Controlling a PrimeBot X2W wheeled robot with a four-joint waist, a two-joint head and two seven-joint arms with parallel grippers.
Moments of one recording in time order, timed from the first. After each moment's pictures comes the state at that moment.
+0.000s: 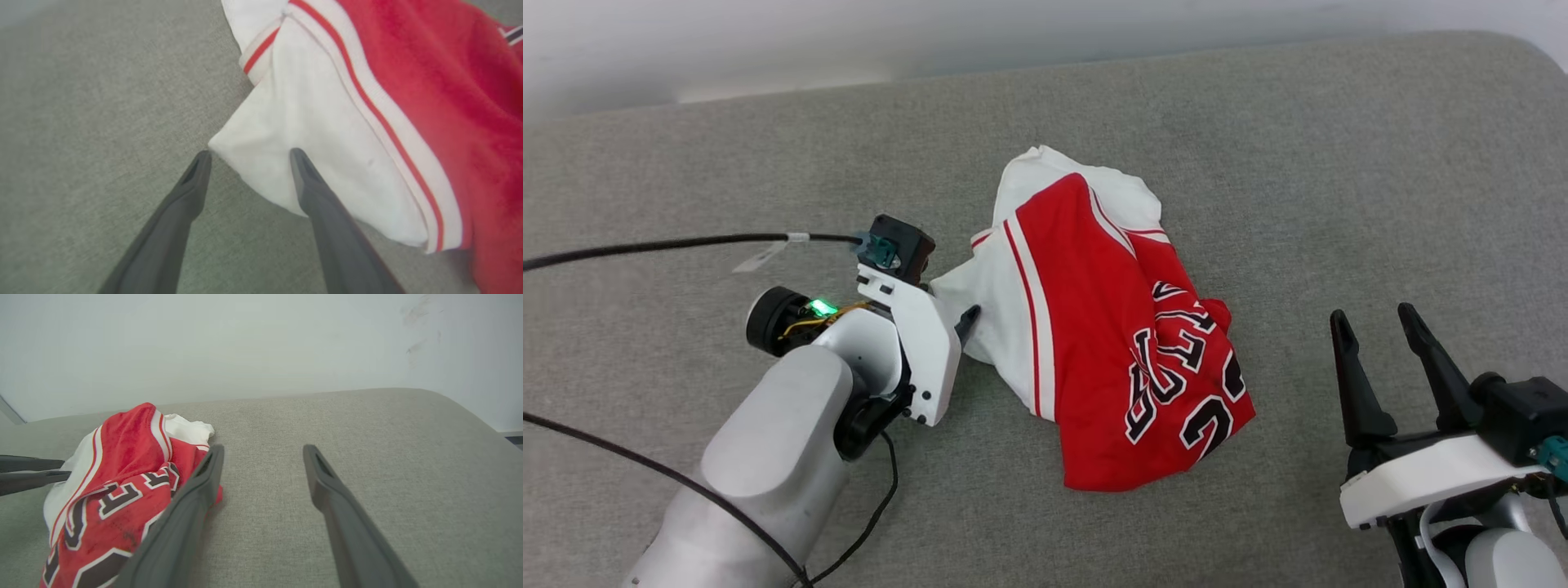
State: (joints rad) left arm -0.66 0.31 -0.57 0.48 -0.52 -0.09 0.36; right arm -0.06 -0.05 -0.01 -0.07 0.16 0.13 -0.02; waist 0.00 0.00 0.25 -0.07
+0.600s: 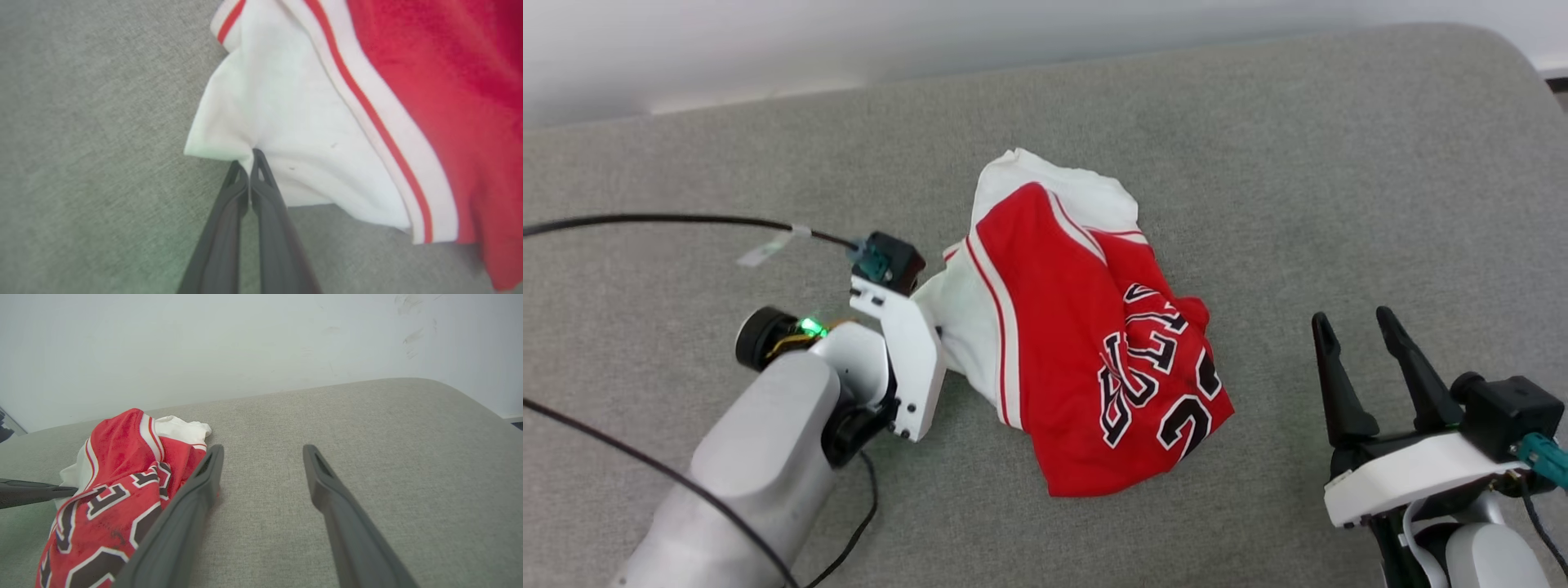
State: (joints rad) left arm -0.71 0.33 -0.63 0.59 -0.61 -0.12 0.47; right arm -0.10 -0.05 0.01 0.01 0.21 0.13 -0.07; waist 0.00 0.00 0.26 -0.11
